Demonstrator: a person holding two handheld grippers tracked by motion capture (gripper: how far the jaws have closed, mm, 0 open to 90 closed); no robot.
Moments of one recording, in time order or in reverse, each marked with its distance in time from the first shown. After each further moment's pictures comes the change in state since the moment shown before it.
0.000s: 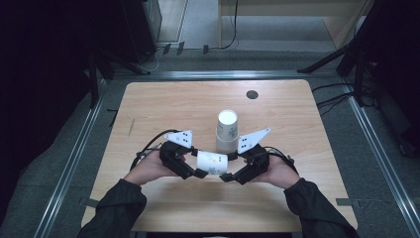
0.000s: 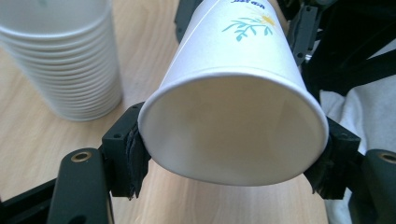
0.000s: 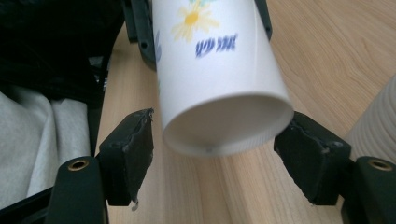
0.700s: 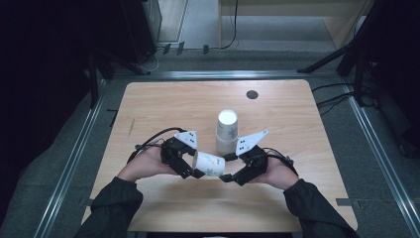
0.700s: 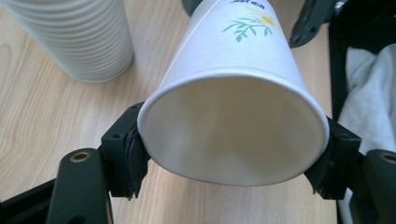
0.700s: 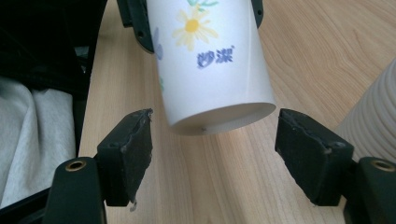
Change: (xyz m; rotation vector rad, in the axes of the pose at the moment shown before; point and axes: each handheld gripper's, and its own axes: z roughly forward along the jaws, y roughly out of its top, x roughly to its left) left arm -0.002 0.016 0.002 0.233 0.062 0.017; right arm 0.001 -0.003 0.006 0.035 -0.043 -0.015
